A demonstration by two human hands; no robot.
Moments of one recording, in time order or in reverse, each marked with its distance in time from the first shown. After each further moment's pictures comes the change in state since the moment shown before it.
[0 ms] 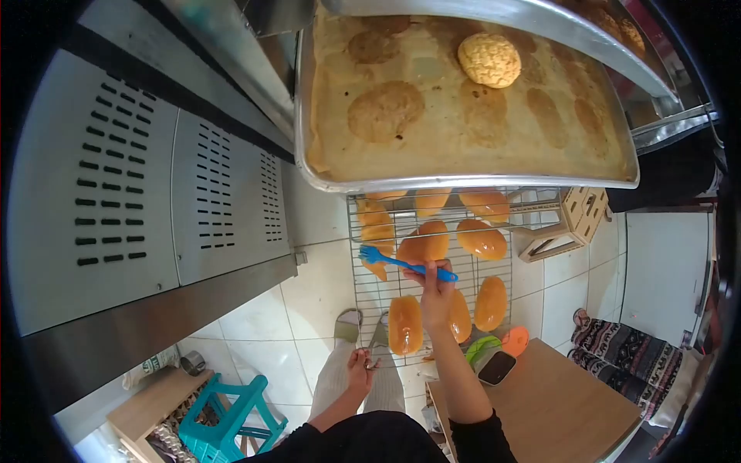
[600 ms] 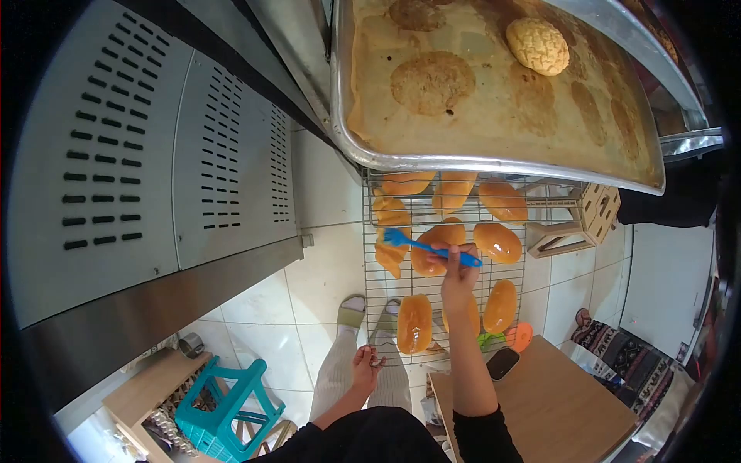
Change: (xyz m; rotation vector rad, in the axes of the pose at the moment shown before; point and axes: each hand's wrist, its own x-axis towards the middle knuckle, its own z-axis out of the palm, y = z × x) left_hand -0.010 -0.009 -0.017 -0.072 0.003 -0.047; right_hand 0.012 0.003 -0.004 -0.232 -0.010 -0.082
